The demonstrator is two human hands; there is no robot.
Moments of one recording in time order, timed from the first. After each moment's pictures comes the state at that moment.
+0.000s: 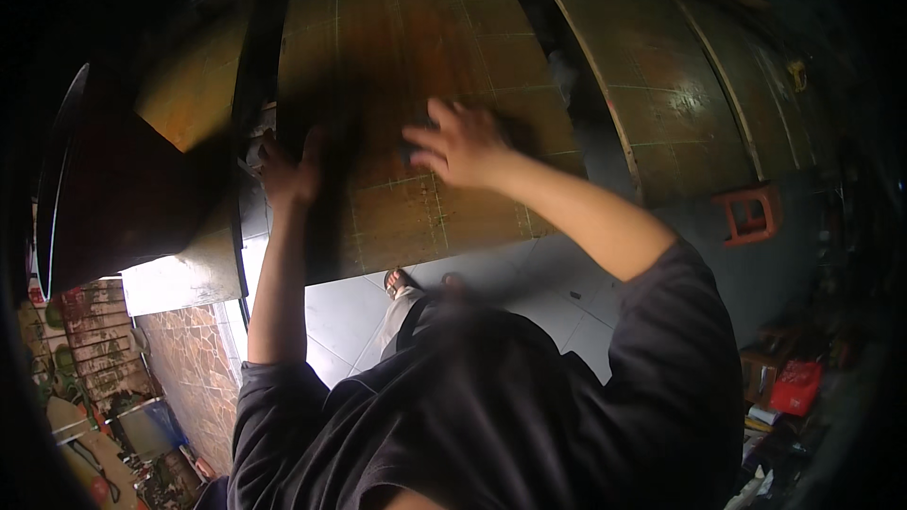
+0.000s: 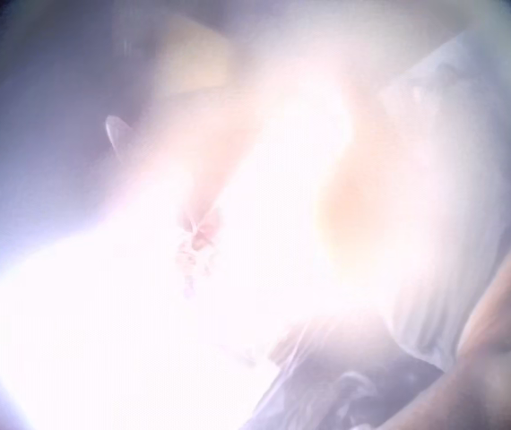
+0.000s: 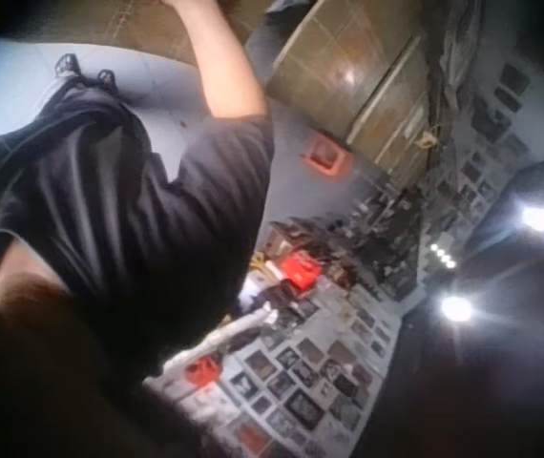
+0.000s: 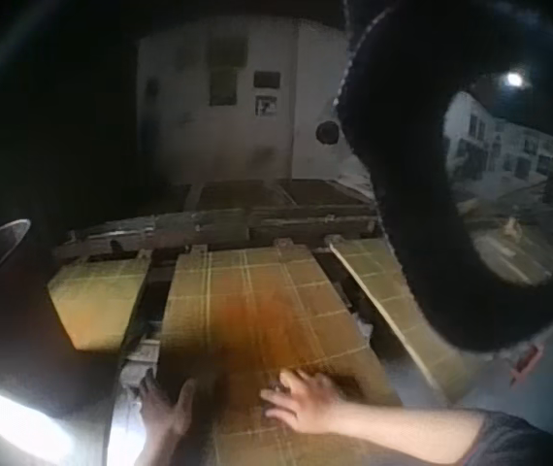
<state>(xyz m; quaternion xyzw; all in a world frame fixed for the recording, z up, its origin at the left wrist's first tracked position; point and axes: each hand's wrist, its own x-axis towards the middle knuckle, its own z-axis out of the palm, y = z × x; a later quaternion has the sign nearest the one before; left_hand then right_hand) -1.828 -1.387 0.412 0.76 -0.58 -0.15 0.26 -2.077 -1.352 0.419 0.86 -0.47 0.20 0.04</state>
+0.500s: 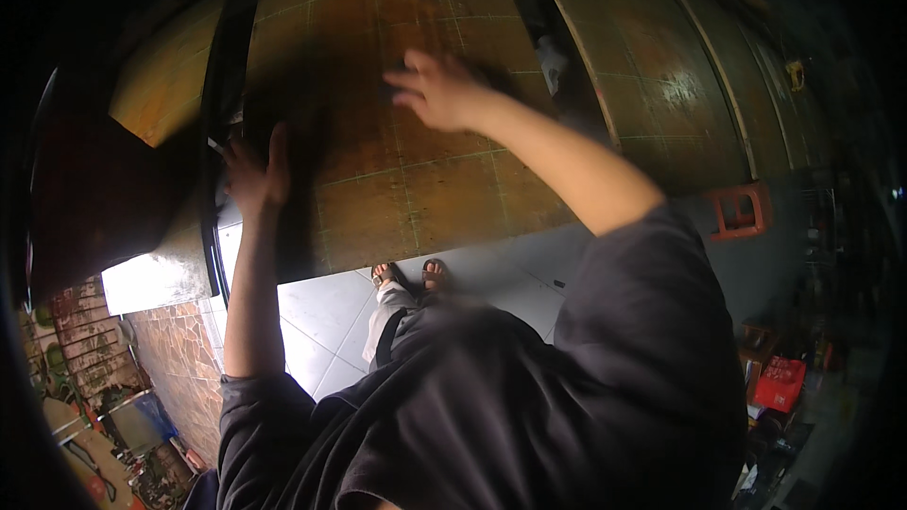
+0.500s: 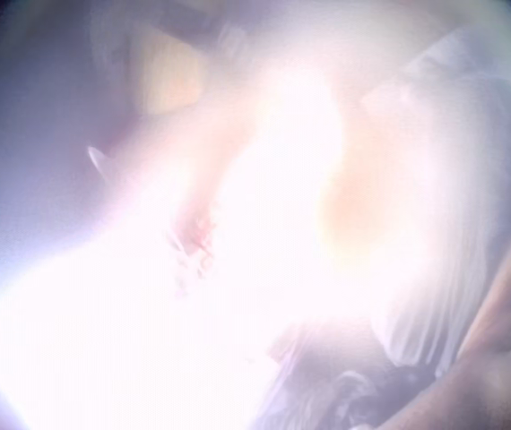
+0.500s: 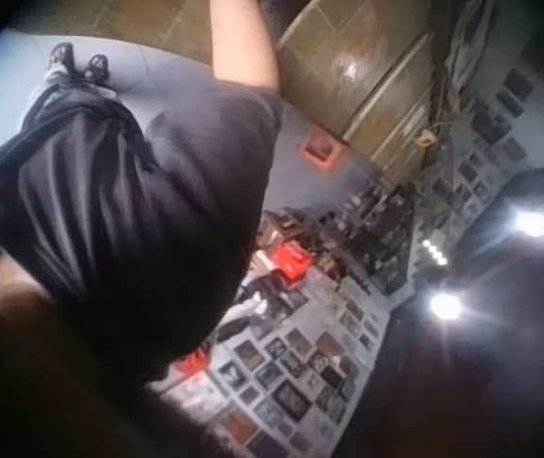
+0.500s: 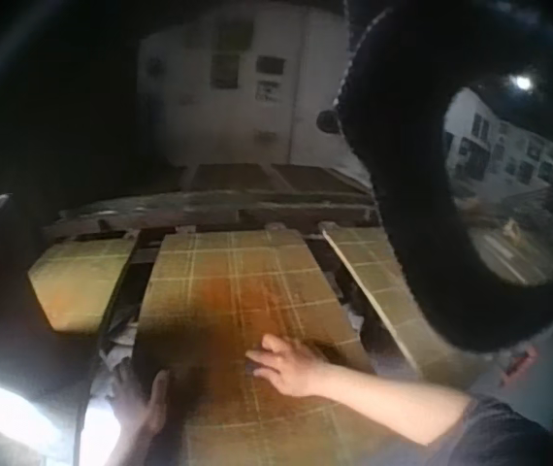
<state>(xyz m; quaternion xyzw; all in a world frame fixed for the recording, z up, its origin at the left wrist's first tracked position) -1.833 -1.391 0.409 0.77 -0.59 -0.07 0.22 -2.104 -1.419 0.416 0.85 -0.50 0.16 -0.06</state>
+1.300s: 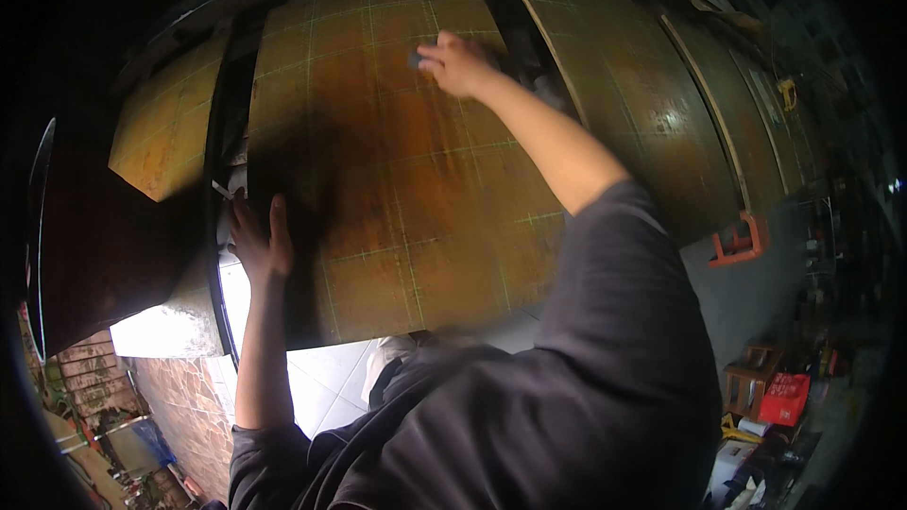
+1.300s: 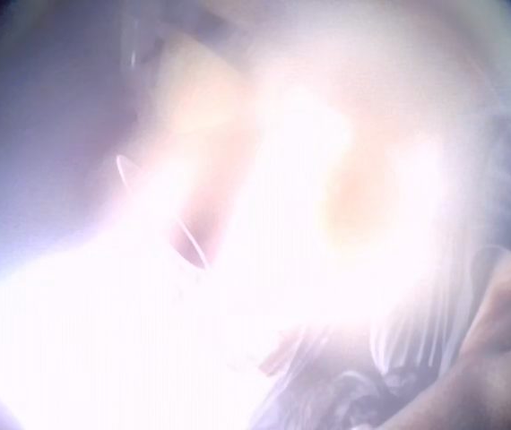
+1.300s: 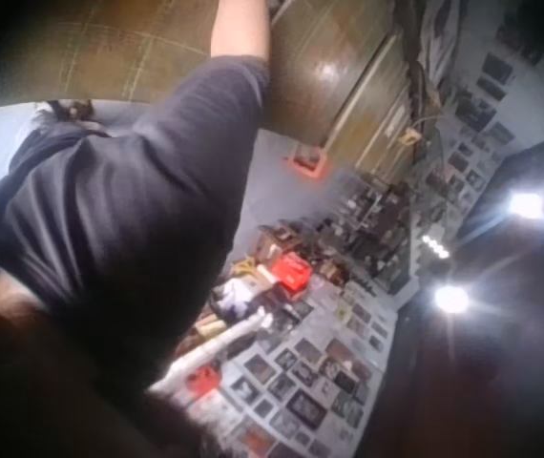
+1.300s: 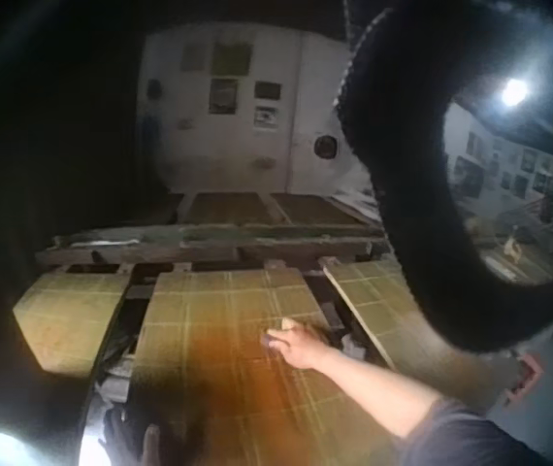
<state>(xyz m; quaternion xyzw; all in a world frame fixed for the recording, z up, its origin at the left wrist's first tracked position) -1.835 -1.396 0.415 0.73 -0.61 -0.11 0.28 -2.166 -1.541 0.420 0.79 -0.59 0.18 -0.03</state>
